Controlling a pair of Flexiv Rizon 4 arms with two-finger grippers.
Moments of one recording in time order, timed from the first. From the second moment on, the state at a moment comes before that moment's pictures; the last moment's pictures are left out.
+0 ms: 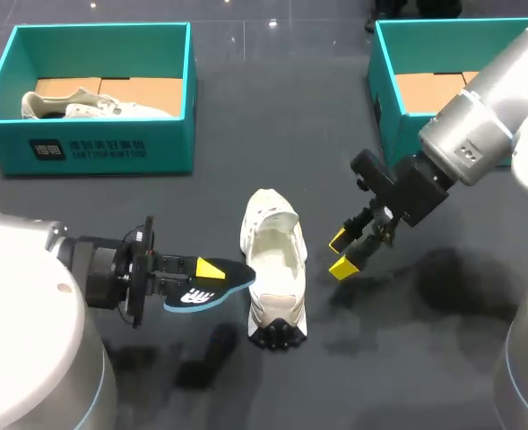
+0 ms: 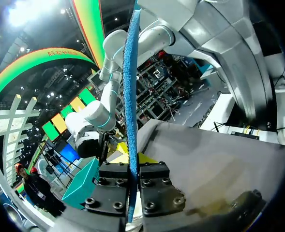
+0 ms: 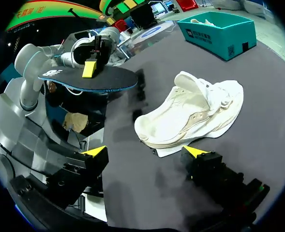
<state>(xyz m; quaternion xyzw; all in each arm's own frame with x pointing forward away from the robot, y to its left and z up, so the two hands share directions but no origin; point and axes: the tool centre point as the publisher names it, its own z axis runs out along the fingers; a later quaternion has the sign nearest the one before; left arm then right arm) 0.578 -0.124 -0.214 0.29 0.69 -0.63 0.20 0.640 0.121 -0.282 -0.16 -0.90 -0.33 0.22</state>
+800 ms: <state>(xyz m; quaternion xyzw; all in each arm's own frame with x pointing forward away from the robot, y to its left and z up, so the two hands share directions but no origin) 0.590 -0.147 -0.230 0.24 0.69 -0.67 0.15 0.629 0.113 -0.314 -0.13 -0.95 -0.28 0.09</state>
